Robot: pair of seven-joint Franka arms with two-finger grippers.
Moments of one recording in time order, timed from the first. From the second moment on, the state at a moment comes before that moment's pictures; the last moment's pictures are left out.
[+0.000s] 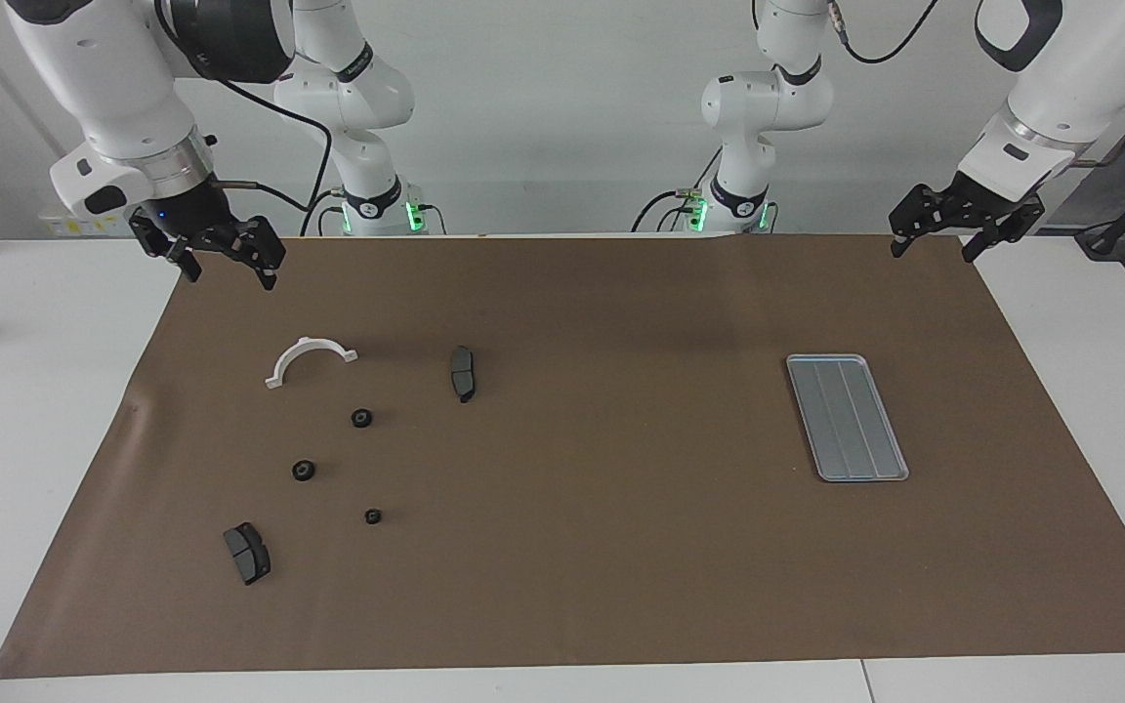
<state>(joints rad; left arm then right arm) -0.03 0.00 0.05 -1.55 -0.01 1.48 0.18 0.09 0.01 -0.11 -1.60 -0.04 1.59 0.11</state>
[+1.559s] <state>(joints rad) -0.03 0.00 0.05 -1.55 -0.01 1.48 0.18 0.08 -0.03 -0.09 -1.60 -0.04 1.54 0.09</state>
